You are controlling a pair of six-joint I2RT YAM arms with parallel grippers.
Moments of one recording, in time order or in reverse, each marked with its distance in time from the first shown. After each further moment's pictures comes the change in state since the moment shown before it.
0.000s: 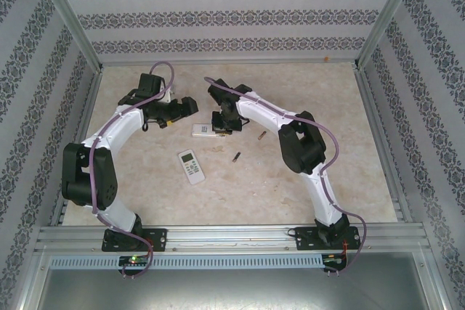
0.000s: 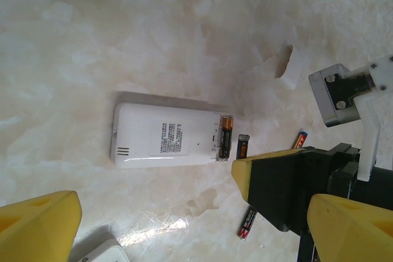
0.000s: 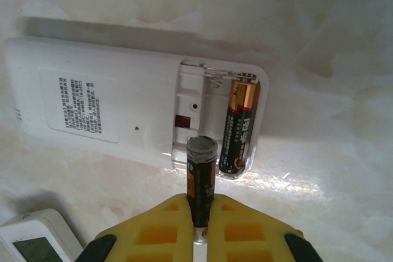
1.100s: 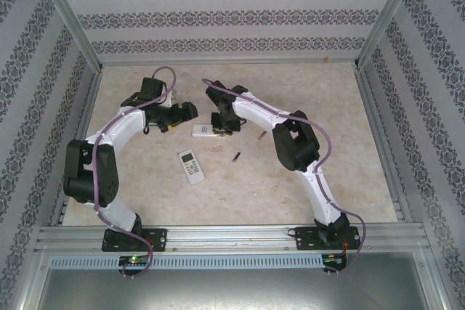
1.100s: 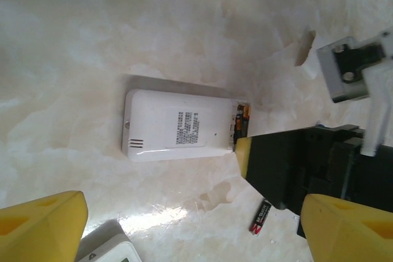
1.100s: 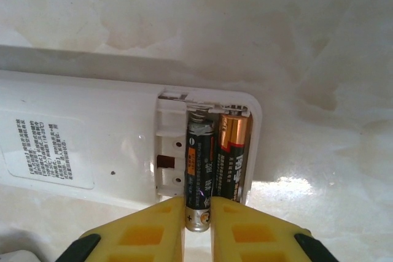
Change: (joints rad) left arm 0.000 0.043 -0.032 0.007 0.008 0.001; right arm 0.000 0.081 0.071 -0.023 0.037 0.000
